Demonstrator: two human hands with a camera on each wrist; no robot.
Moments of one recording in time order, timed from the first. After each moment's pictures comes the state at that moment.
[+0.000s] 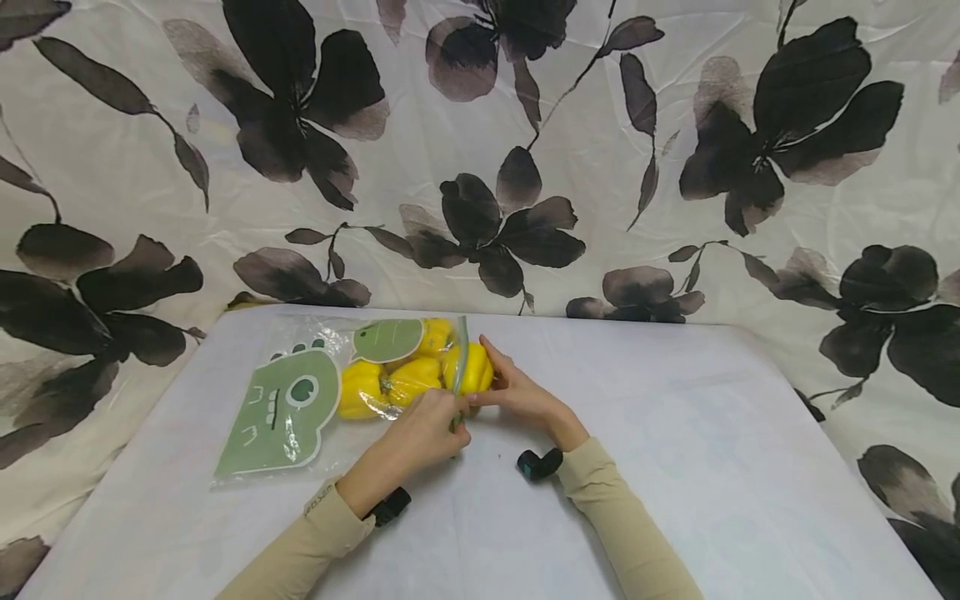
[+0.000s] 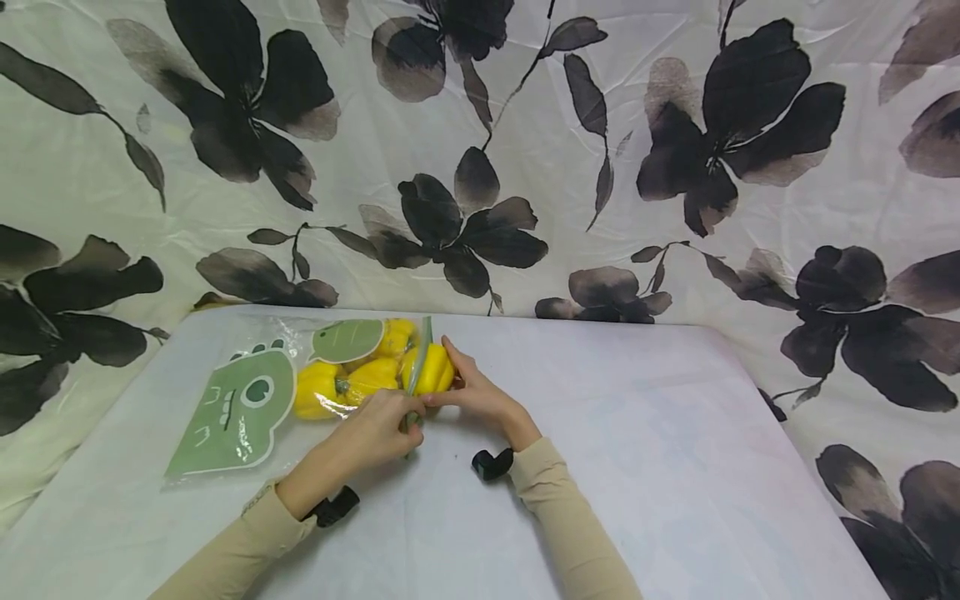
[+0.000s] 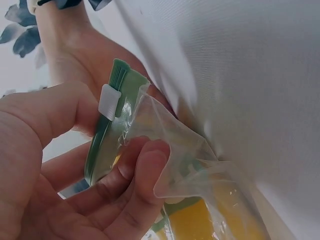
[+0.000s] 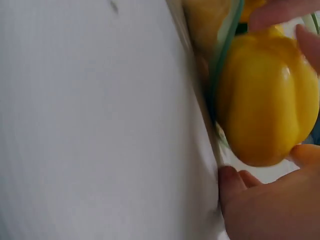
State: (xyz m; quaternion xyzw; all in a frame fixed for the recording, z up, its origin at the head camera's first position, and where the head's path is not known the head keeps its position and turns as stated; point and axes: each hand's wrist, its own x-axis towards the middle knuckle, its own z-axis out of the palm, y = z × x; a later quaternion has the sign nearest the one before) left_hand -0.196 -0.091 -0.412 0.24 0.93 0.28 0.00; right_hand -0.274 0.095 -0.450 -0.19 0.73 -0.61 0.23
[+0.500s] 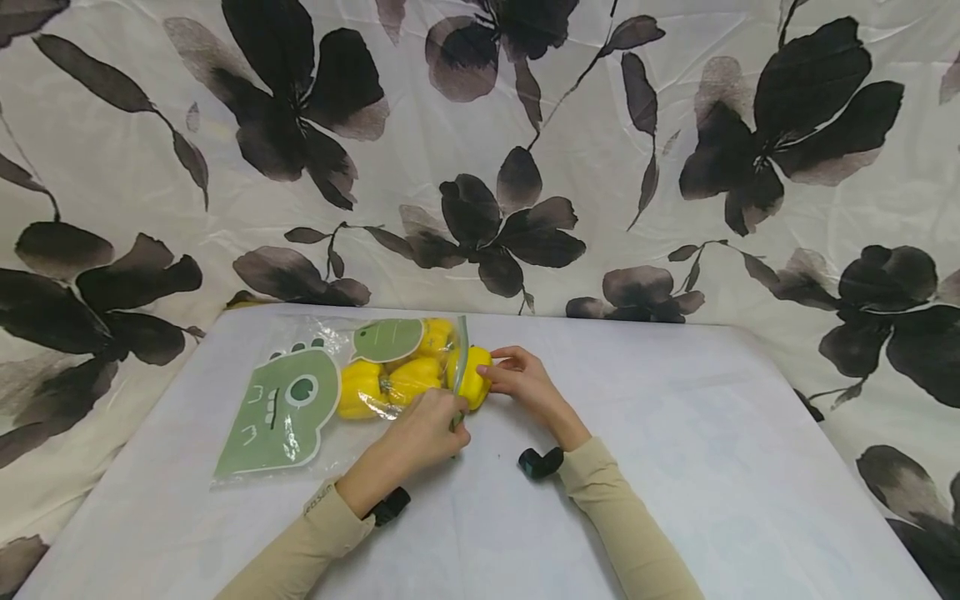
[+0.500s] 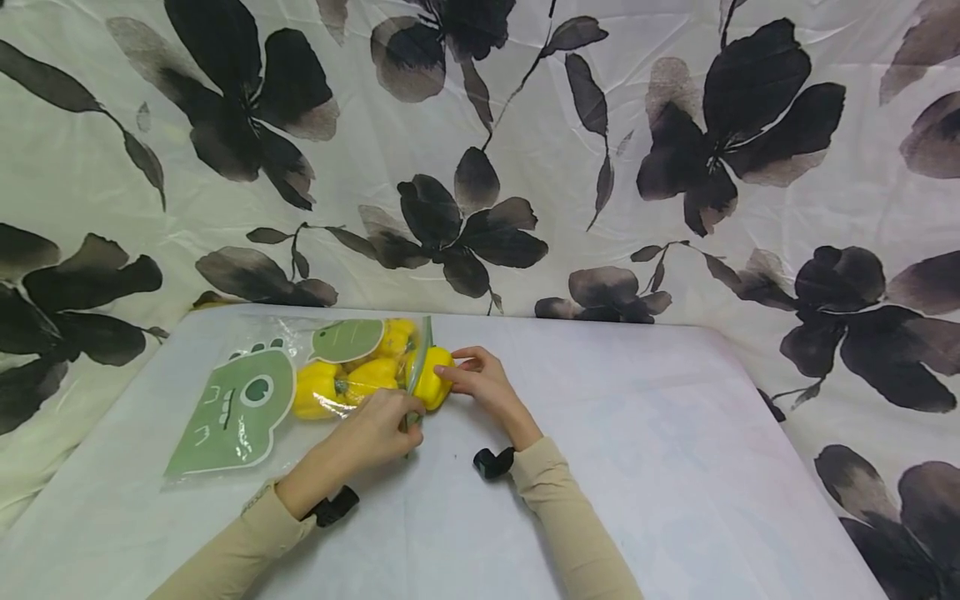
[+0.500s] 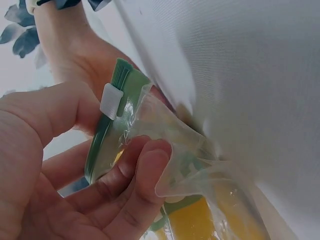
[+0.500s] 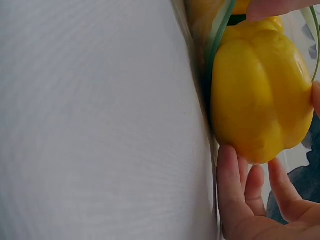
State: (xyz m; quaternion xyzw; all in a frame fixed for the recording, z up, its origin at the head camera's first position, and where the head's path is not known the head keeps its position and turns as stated) left_hand -0.197 -0.091 -0.412 0.24 0.93 0.27 0.01; right_hand -0.272 0.096 -0.446 -0.05 0.72 -0.68 0.13
